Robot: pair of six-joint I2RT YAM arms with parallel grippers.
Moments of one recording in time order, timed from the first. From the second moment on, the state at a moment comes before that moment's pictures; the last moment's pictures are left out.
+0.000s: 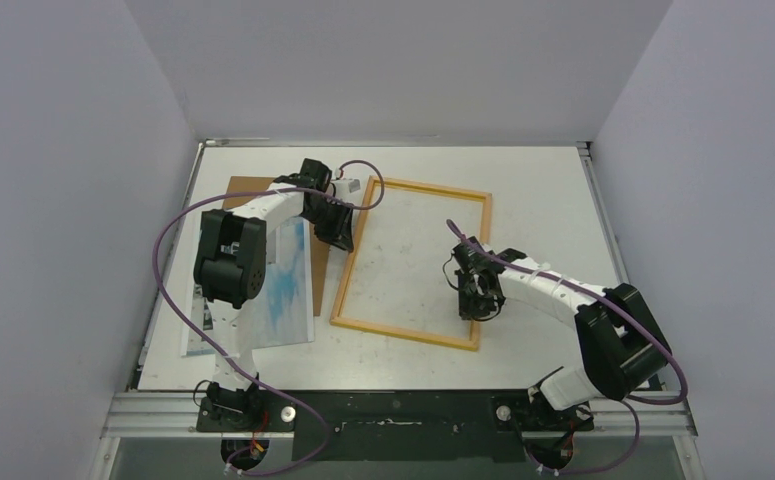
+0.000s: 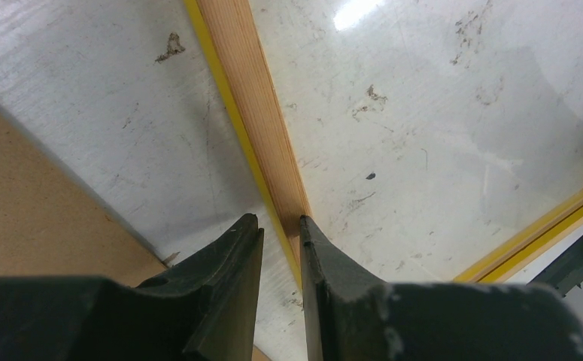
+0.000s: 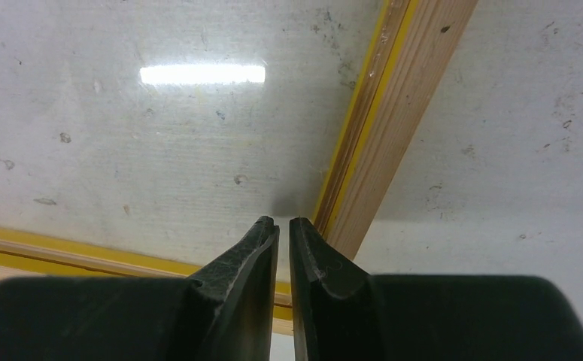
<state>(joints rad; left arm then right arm) -0.29 2.11 1.56 -0.68 0.48 0.01 0.55 1.47 0.80 -0.66 0.06 0.54</state>
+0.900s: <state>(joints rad) -0.29 2.04 1.54 -0.74 0.55 -0.02 0.50 1.46 1.11 -0.70 0.03 0.48</state>
